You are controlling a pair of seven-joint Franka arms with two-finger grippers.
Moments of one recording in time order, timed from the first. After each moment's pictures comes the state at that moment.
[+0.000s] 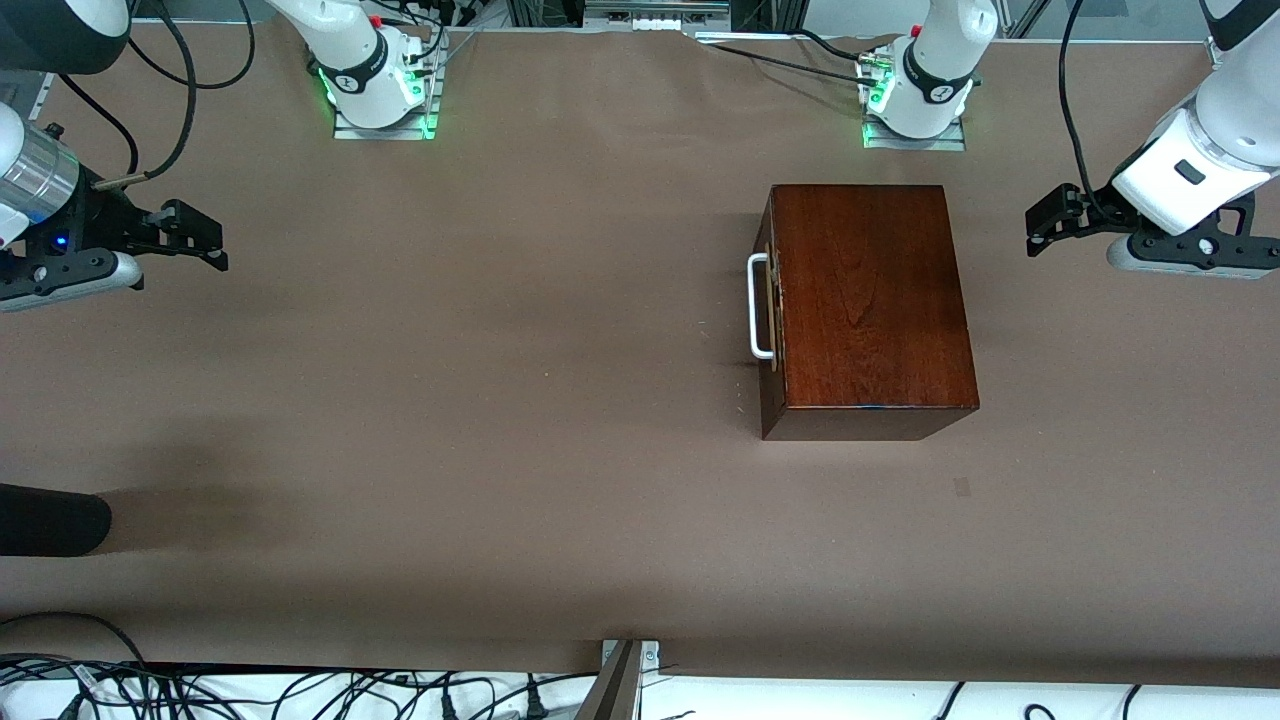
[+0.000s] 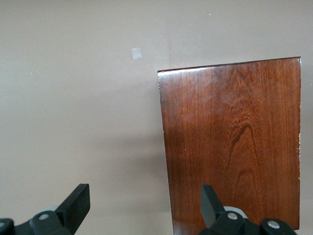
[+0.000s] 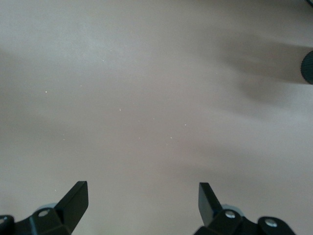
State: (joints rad) left arm -0.10 -0.03 0.00 -1.70 0.02 1.62 -0.03; right arm 0.03 0.04 0.02 -1.66 0.02 1.69 -0.20
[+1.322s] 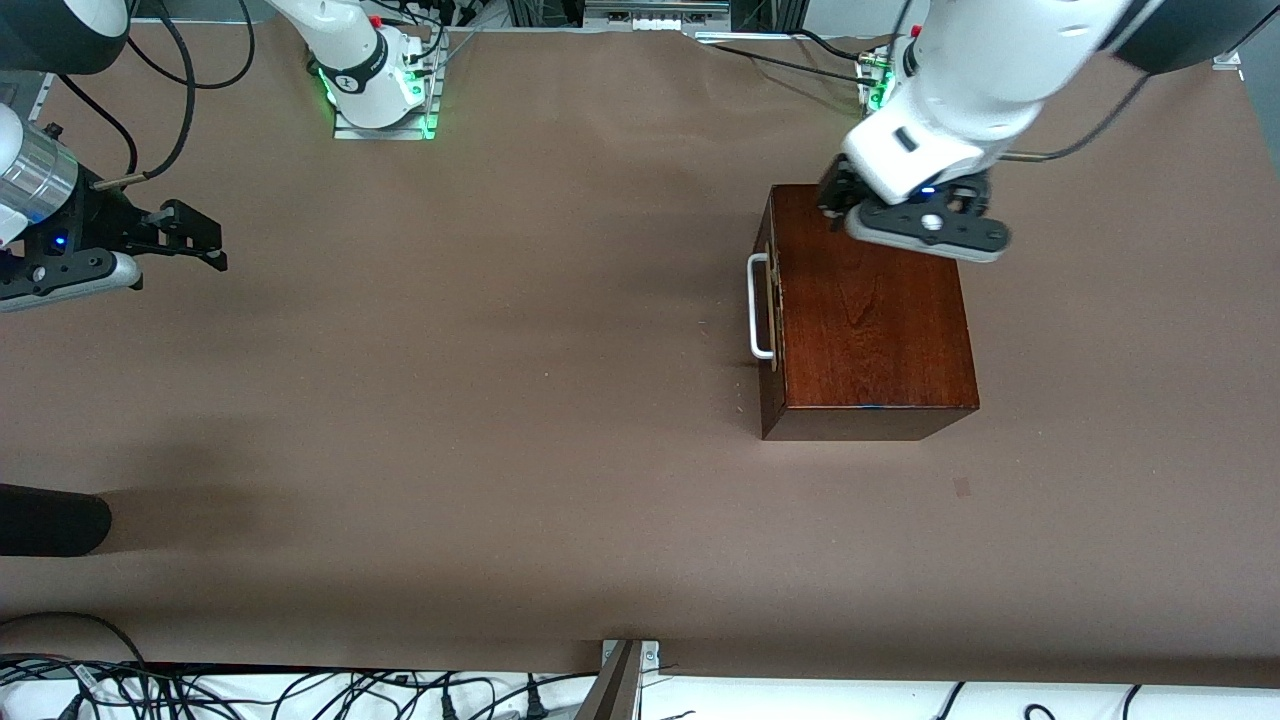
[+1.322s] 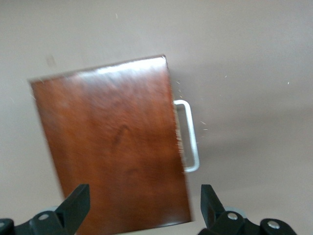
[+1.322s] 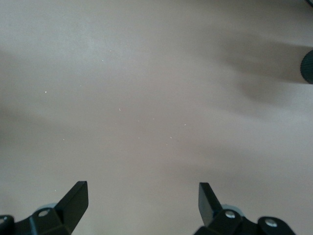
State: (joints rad) left arm -0.28 0.19 -0.26 -1.44 0.01 1.53 -0.43; right arm 0.03 0.04 0.01 -1.66 0.02 1.69 -0.20
